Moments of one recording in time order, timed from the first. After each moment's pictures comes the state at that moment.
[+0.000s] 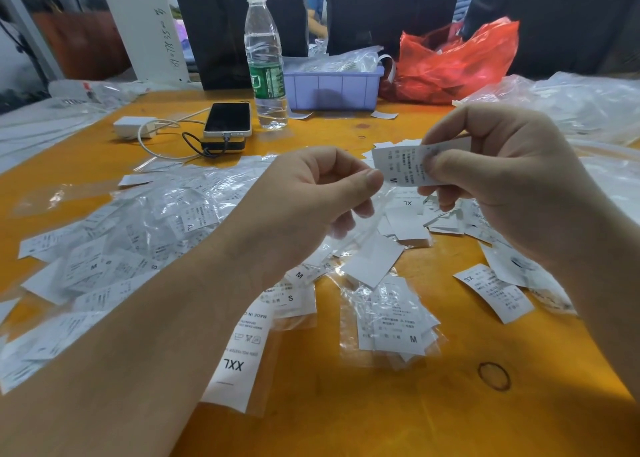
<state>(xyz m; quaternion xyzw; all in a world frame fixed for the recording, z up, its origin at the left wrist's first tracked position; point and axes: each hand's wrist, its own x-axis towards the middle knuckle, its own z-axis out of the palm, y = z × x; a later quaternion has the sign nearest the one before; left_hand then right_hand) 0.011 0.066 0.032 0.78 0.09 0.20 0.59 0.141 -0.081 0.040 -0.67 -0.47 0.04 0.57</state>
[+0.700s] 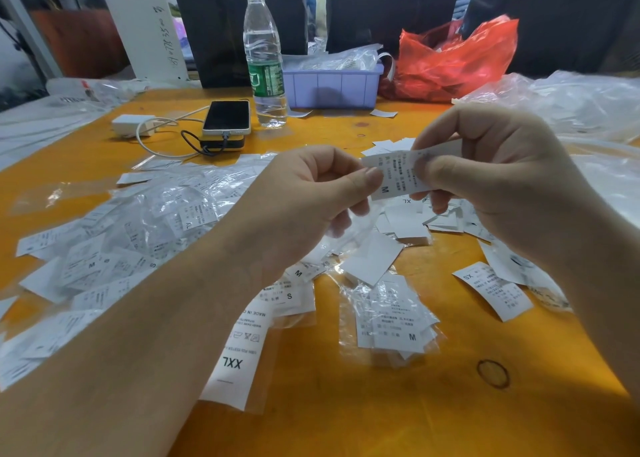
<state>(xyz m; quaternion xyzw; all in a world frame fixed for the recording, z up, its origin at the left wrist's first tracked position) 0.012 0.065 0.032 0.78 0.11 0.20 0.59 0.139 -0.081 0.037 -0.65 -0.50 0.05 0.57</state>
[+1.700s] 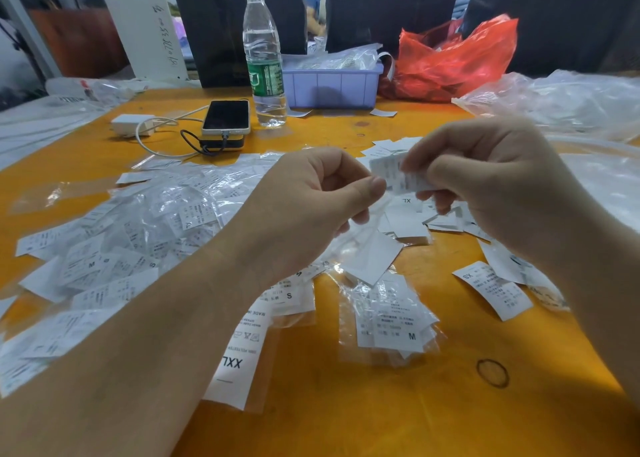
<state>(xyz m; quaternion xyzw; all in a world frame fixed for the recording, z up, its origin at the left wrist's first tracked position) 0.012 0.065 0.028 0.83 0.09 0.22 0.51 0.141 -0.080 0.036 -0.69 -0.46 0.05 0.56</state>
